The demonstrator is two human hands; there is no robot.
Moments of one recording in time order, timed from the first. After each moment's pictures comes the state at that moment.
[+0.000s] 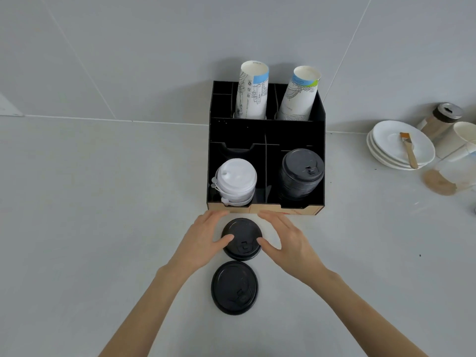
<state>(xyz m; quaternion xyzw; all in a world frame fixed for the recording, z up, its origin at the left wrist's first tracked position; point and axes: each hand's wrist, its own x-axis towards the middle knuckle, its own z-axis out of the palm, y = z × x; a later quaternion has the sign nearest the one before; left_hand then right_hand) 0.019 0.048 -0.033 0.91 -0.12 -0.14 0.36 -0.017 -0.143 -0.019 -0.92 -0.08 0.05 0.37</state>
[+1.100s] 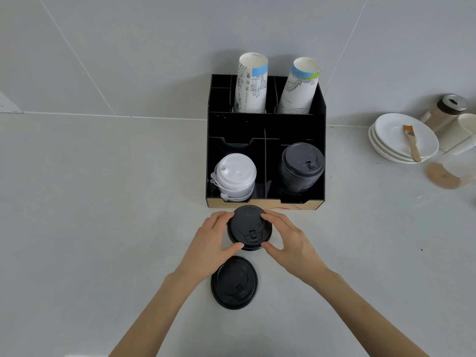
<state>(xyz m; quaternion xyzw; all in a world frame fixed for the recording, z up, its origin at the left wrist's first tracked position) 0.001 0.034 -0.034 0.92 -0.13 -0.14 0.36 -0.022 -0.150 -0.029 -0.92 -0.07 0.07 0.38</state>
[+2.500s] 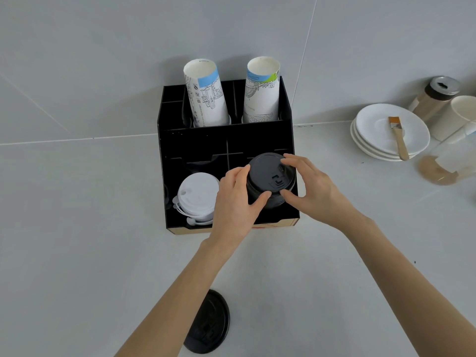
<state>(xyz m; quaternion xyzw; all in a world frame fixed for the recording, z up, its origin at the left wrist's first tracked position) 0.088 -0.100 0.004 0.92 -0.11 -0.01 0.38 0.078 -0.260 0.020 -0.93 -0.06 0.01 0.35</state>
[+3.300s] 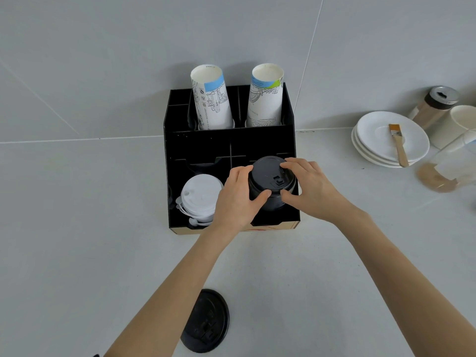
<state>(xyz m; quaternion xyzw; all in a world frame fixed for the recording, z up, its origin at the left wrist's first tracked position) 0.101 -0.099 0.010 0.92 -0.10 -0.07 0.37 0.086 -0.254 0.029 -0.96 -0.04 0.06 0.28</state>
